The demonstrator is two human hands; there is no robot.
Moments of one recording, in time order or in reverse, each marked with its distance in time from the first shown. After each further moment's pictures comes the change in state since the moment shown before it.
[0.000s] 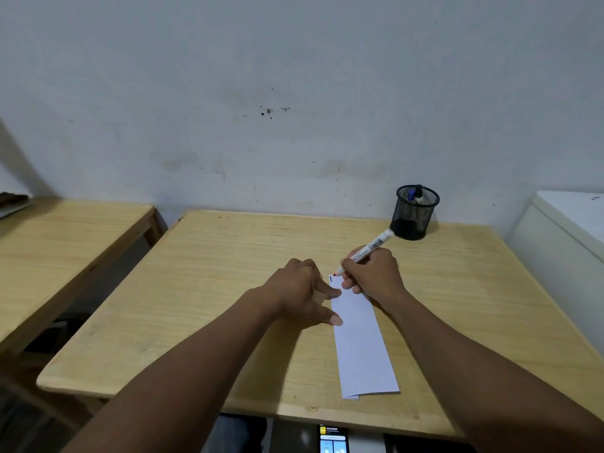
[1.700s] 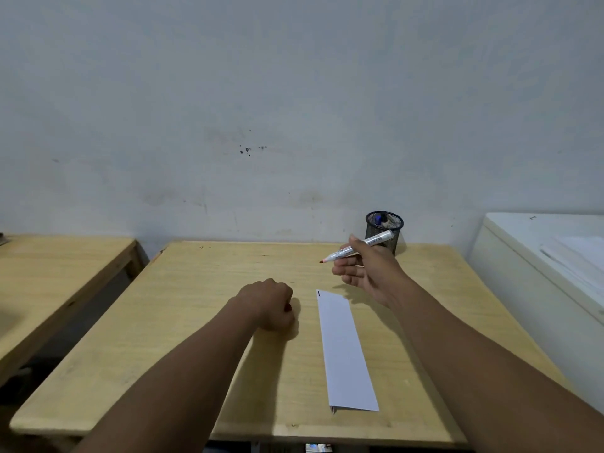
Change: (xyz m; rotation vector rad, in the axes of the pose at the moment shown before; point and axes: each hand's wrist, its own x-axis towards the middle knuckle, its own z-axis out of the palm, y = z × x) left_hand -0.005 0.008 -0.027 0.256 -0.019 -0.205; right_hand -0.008 -0.062 -0.054 0.532 -0.089 0.186
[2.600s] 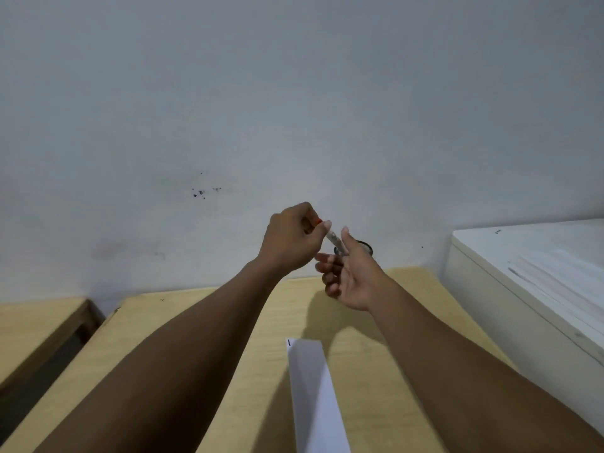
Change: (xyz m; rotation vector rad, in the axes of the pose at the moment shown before) left_hand 0.068 0.096 -0.134 -0.688 0.740 0.307; right_hand 0.038 -0.048 -0.022 0.253 -0.084 0.220
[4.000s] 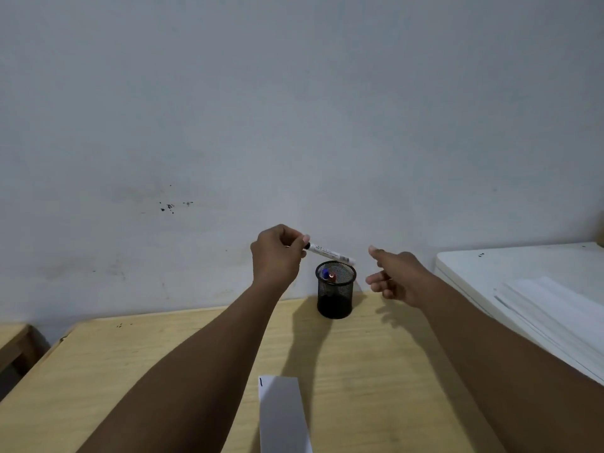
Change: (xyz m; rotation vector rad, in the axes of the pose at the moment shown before) left_hand 0.041 -0.026 0.056 -0.364 0.180 -0.326; right_hand 0.019 -0.079 -0.098 -0.526 0.442 -0.198
